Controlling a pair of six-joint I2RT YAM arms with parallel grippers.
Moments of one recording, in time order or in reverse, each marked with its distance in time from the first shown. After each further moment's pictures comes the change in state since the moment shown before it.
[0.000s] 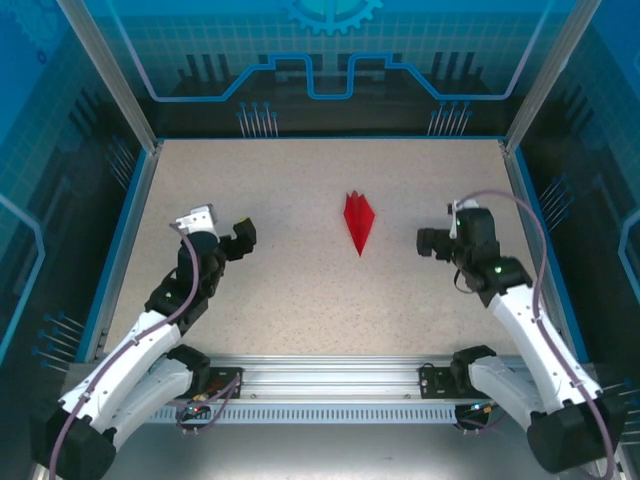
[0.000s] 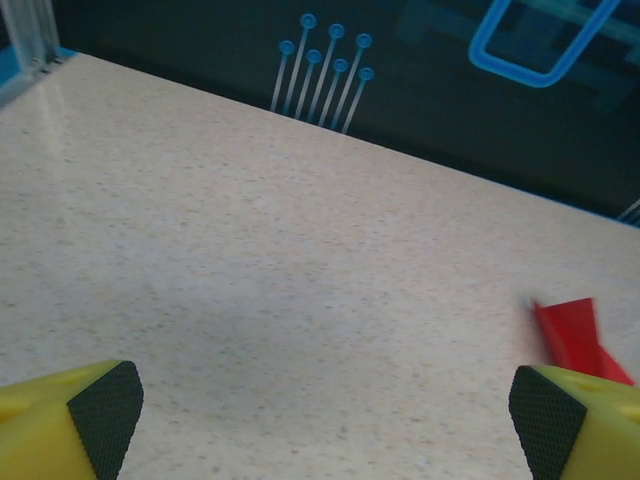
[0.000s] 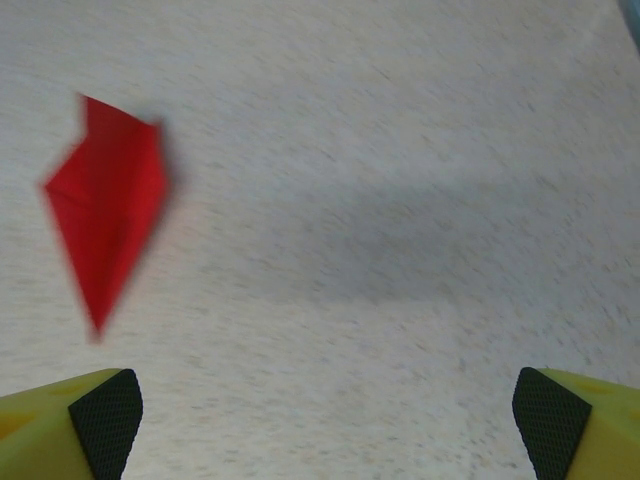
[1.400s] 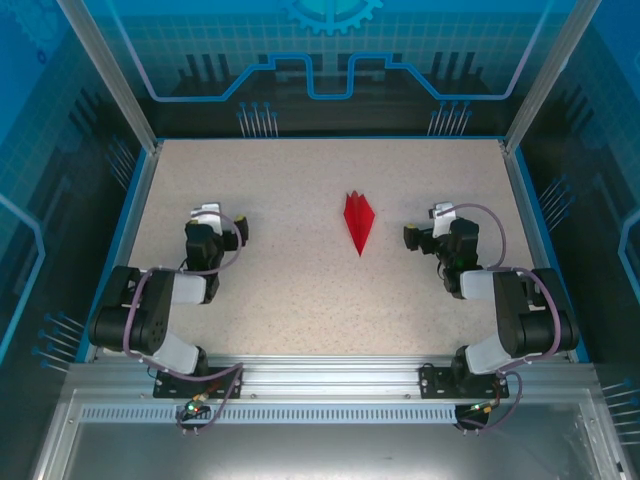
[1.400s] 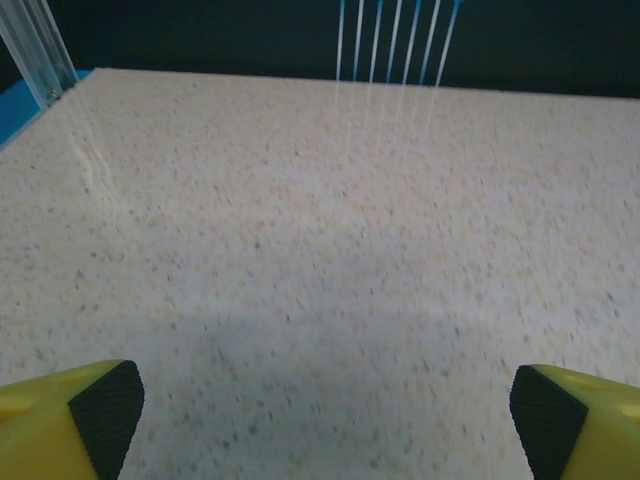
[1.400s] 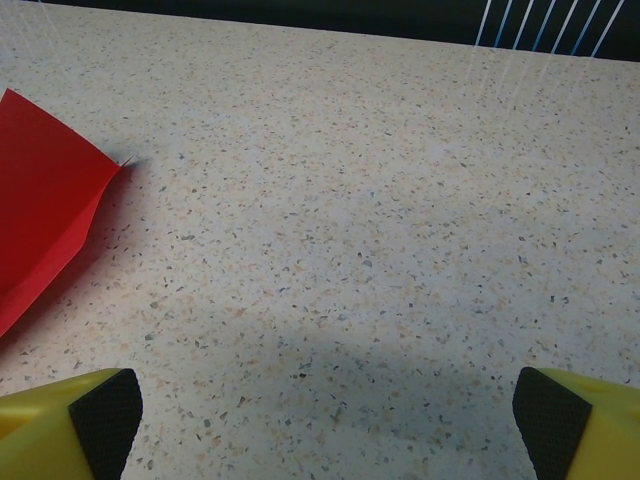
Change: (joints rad) left arm 0.336 0.762 -0.149 0.960 0.262 0.349; right arm -0.148 0.624 -0.301 1.220 -0.286 -0.258
